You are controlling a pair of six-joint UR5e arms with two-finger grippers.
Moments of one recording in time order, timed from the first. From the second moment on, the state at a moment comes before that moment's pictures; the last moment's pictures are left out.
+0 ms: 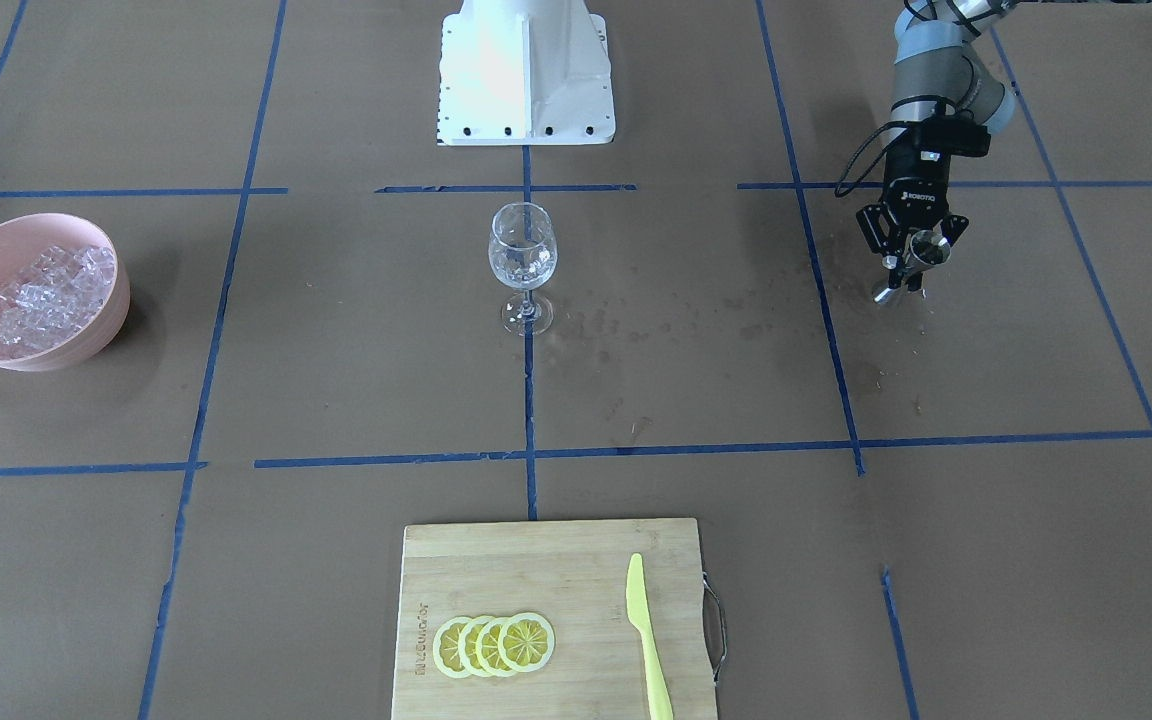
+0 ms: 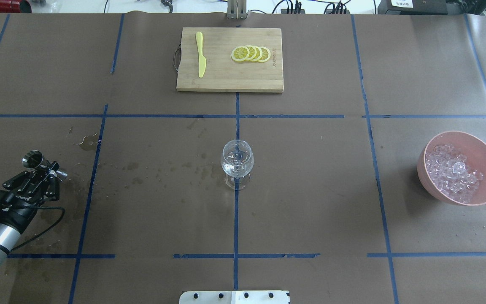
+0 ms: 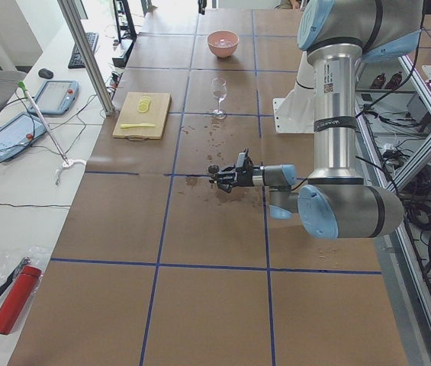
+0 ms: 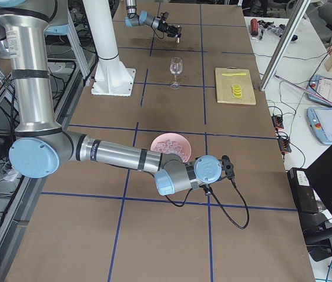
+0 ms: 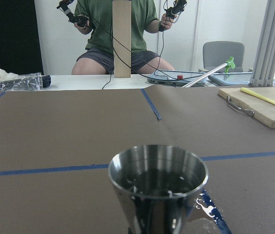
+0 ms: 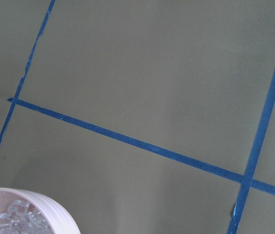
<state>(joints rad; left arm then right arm) -0.15 -1.40 -1.60 -3.09 -0.53 -0.93 1.52 -1.49 1.32 -1.07 2.67 0.01</state>
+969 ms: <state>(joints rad) -0.14 -1.81 -1.75 -2.85 -0.59 -0.61 1.55 -1.49 1.35 -1.07 2.67 0.00</state>
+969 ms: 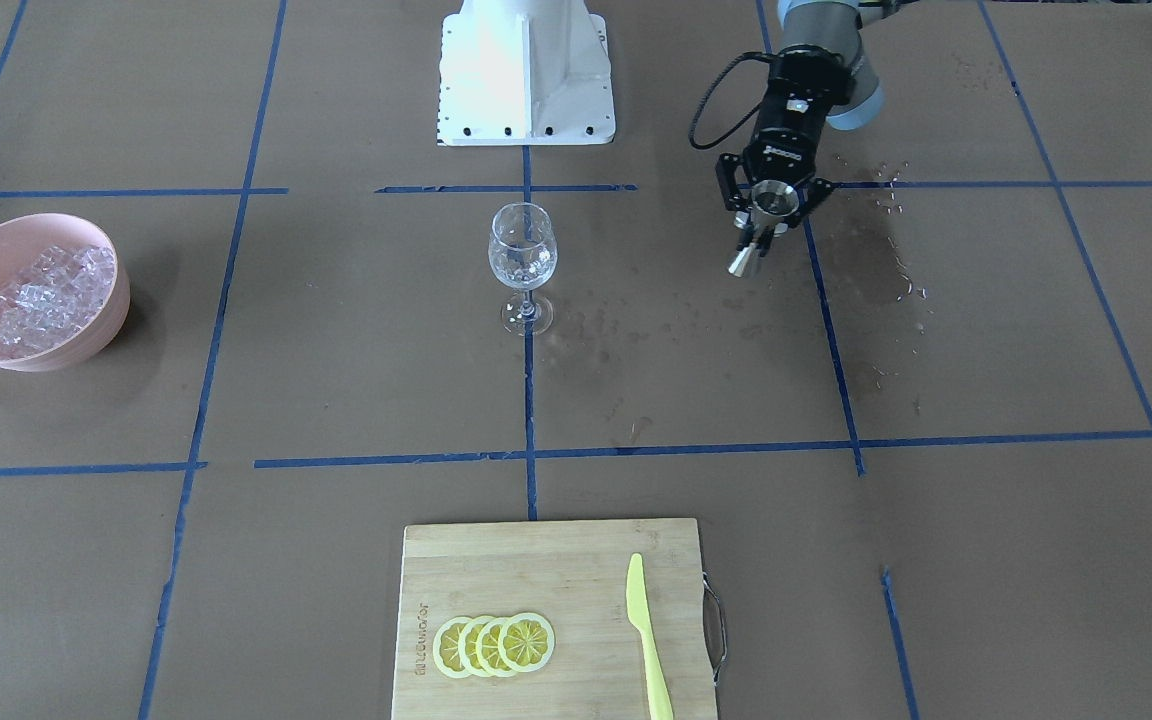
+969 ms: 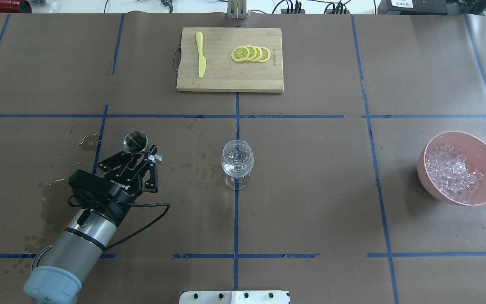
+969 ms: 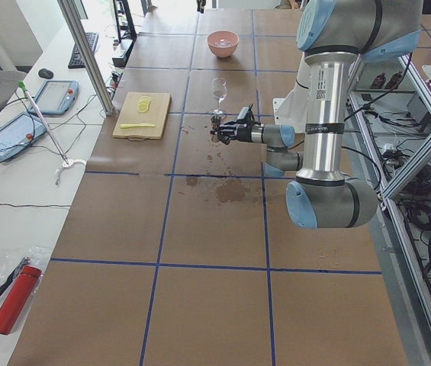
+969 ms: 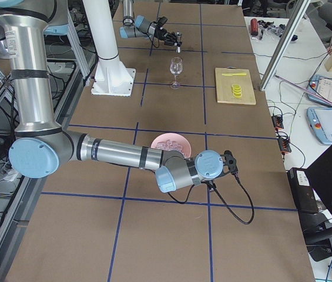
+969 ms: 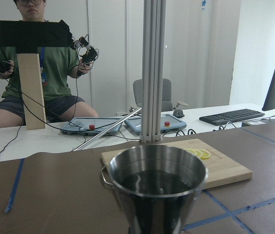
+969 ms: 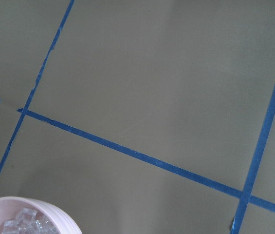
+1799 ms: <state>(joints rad) -0.13 -1.93 -1.78 -2.69 -0.65 -0.36 1.55 -1.49 1.35 -1.07 2.67 0.01</state>
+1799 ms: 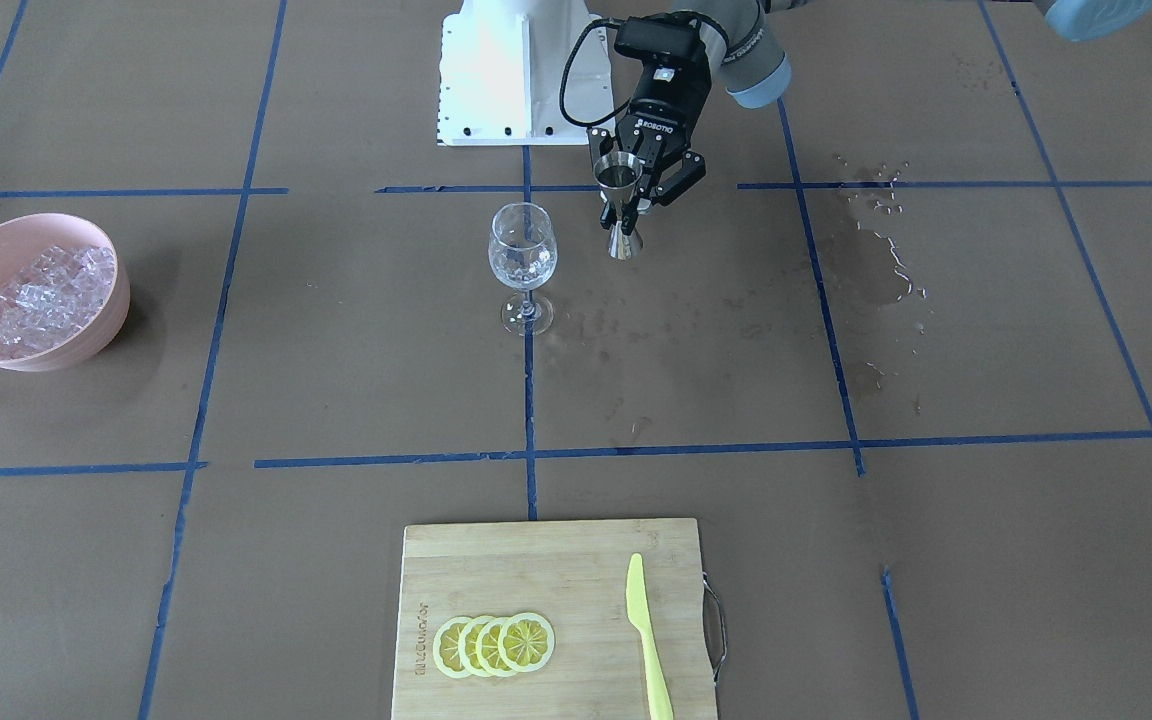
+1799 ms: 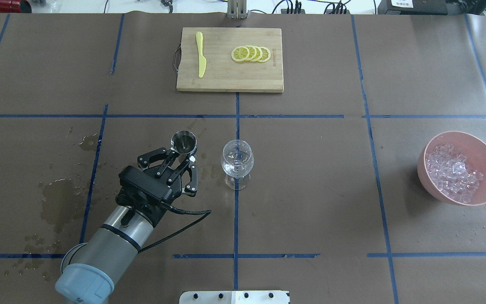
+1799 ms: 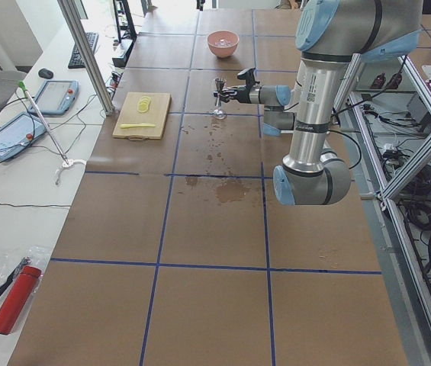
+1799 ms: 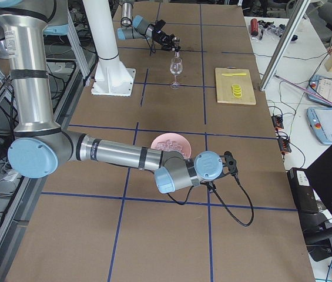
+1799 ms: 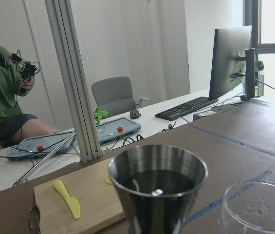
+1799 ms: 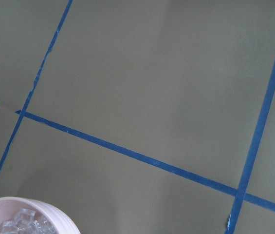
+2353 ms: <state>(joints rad) -0.14 -1.98 -1.80 -2.56 -0.65 -0.25 1.56 -1.49 1.36 -1.07 2.67 0.01</state>
